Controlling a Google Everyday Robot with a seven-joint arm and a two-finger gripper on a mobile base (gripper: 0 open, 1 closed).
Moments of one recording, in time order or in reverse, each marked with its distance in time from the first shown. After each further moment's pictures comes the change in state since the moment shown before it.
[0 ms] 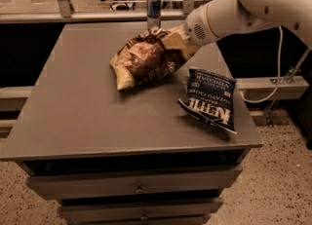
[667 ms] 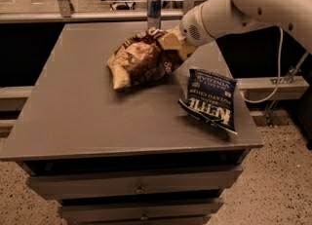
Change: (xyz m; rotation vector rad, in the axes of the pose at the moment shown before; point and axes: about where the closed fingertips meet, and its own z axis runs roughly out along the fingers) arm 0.001 -0.003 -0.001 0.040 0.016 -0.006
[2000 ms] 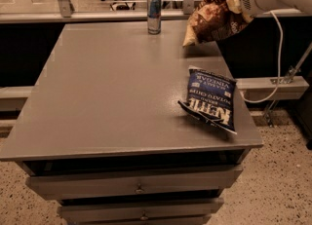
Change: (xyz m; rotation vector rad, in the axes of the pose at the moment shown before) arm 0.017 -0.209 -0.103 0.619 -0.015 0.053
